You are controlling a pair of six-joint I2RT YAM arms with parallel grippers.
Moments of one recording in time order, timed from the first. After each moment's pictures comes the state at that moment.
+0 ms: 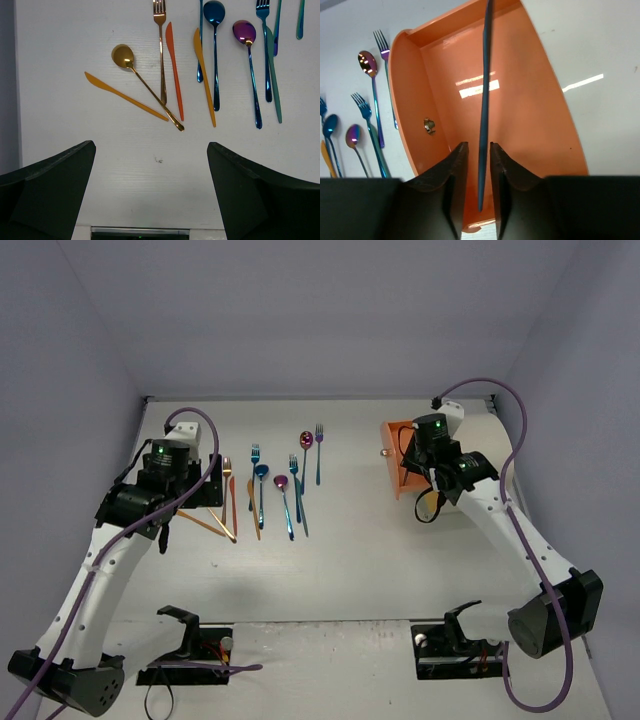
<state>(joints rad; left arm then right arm) -0.31 1.01 1.24 -1.00 -0.24 -0.20 0.39 1.29 1.20 -0.61 0.36 0.56</state>
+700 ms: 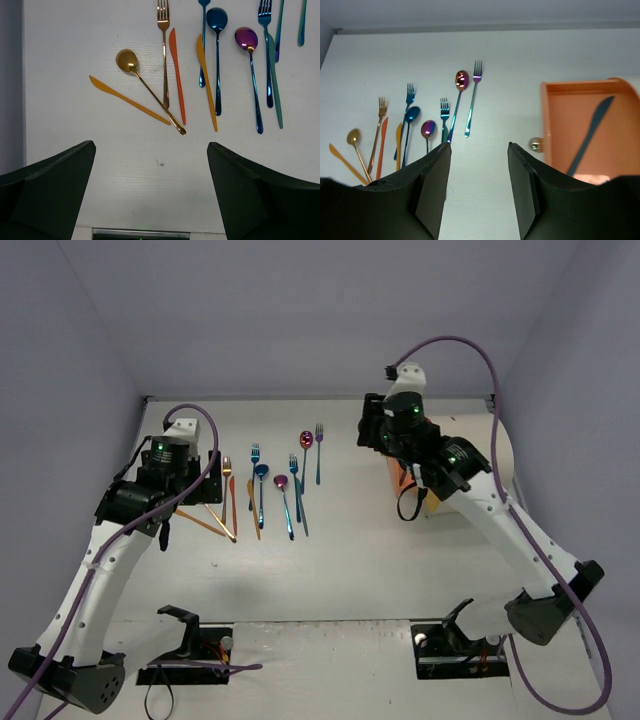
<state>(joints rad) -0.31 1.02 1.27 -1.00 -0.26 -0.20 0.69 1.38 1.54 -0.61 0.41 0.39</state>
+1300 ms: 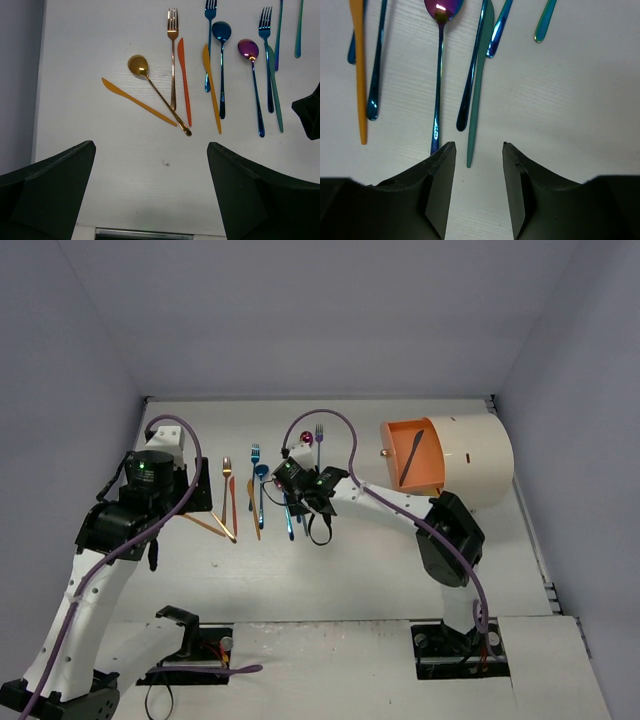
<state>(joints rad) -0.31 0.90 1.24 -1.01 -0.30 -0.20 0.94 1.92 1.49 -0.57 0.39 0.51</state>
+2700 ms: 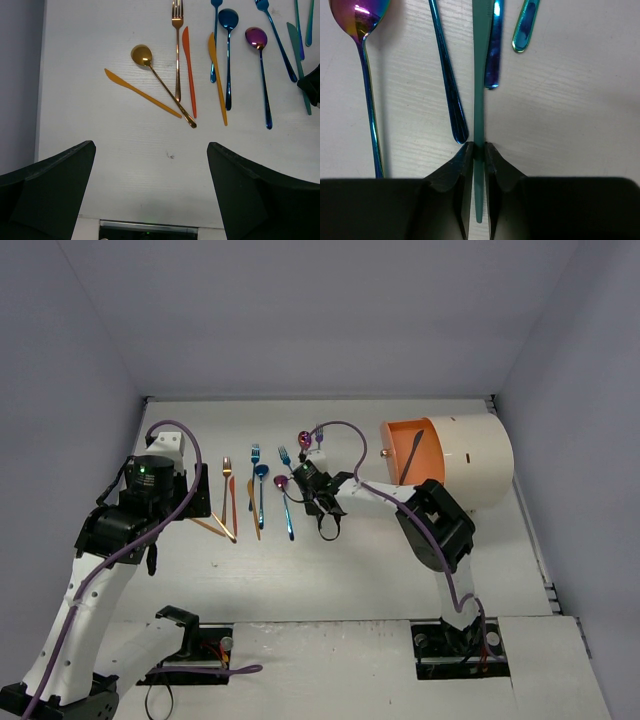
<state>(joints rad) -0.31 0.88 1.22 -1.04 -0.31 -0.20 0.82 2.03 1.34 -0.32 0.29 0.50</state>
